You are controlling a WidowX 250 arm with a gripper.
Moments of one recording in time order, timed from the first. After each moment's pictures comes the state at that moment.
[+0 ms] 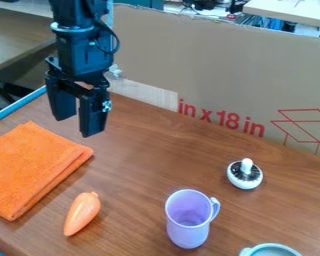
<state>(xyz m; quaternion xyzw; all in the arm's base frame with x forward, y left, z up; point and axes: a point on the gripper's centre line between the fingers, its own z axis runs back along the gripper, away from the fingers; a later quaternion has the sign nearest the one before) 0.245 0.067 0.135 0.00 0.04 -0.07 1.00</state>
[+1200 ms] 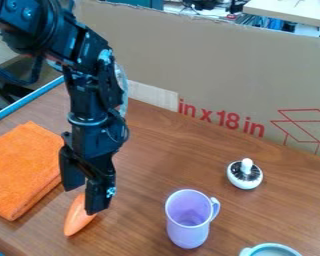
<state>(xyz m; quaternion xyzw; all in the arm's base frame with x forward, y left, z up) 0.221 0.043 0.052 0.00 0.07 -0.13 0.99</state>
